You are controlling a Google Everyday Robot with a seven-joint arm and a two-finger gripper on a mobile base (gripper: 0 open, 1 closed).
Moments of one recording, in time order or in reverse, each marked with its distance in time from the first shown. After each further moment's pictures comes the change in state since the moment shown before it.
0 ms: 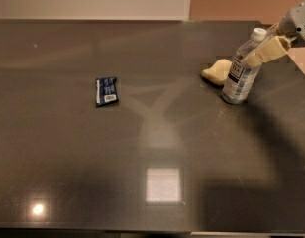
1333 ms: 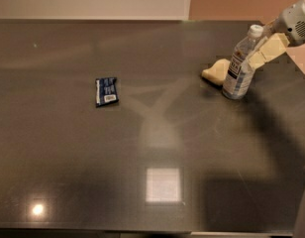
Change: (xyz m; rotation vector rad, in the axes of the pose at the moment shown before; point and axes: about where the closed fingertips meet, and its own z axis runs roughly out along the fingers) arm -0.003 -0.019 0.014 0.003 -0.027 0.012
